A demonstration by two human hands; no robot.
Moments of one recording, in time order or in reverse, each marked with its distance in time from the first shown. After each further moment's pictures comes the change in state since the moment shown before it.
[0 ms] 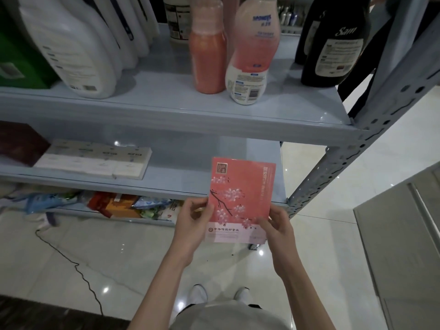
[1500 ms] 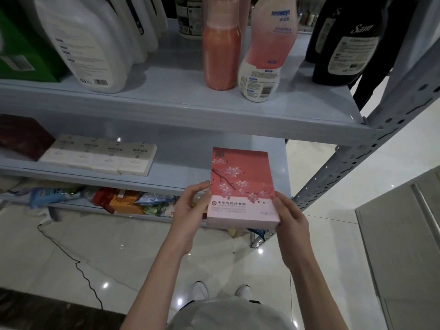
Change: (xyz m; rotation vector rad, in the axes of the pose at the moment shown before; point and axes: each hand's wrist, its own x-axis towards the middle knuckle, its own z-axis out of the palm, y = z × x) left_hand 0.006 0.025 -0.017 -0.118 -0.048 -0.038; right_hand -0.006 -0.032 0.010 0.205 0.037 0.042
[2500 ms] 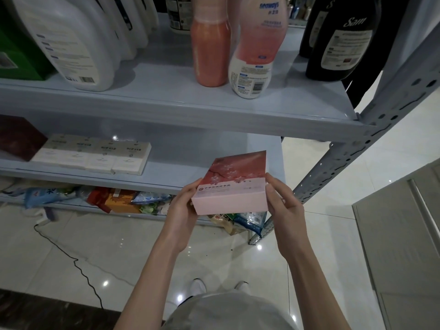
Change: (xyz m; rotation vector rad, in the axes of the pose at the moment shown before) left_hand 0.010 0.001 0.002 -0.259 -0.061 -0.136; right_hand 0.004 -0.020 0.012 -0.149 -0.134 -0.212
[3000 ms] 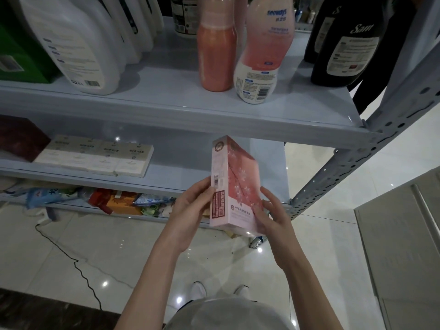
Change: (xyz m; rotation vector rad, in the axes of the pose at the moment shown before) left_hand -0.006 0.016 0.011 0.105 -0.134 0.068; right_hand 0.001 0.028 -0.001 -0.053 -0.098 0.205
